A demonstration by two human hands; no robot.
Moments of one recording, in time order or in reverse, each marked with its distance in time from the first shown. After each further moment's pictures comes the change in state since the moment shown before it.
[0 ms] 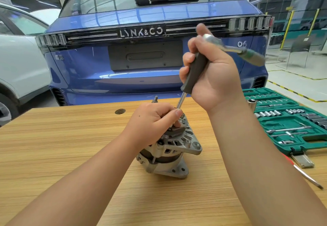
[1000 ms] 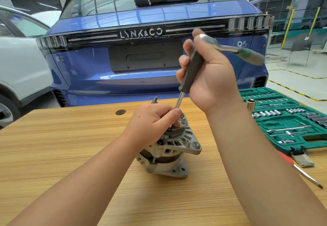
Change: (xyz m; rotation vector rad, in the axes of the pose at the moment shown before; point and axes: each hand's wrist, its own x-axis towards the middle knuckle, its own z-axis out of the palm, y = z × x) left_hand -0.001 0.002 0.000 0.011 0.001 -0.013; right_hand 0.000 0.004 0.002 -0.060 0.037 -0.012
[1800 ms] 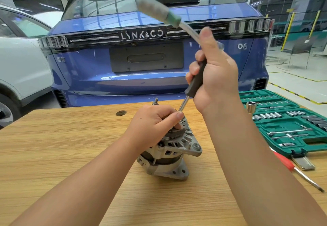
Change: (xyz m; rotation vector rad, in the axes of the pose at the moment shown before) left_hand 0.002 -0.007 0.003 -0.010 -0.006 -0.007; right_hand 0.004 0.004 -0.001 -0.088 0.177 -0.124
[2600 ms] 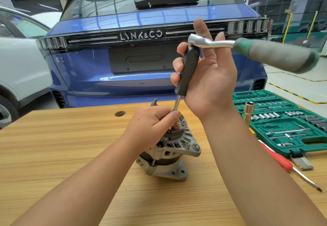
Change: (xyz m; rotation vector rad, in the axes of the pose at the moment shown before) left_hand 0.000 -0.002 0.001 -0.014 0.037 0.039; right_hand -0.003 0.004 -0.007 0.235 -0.459 0.054
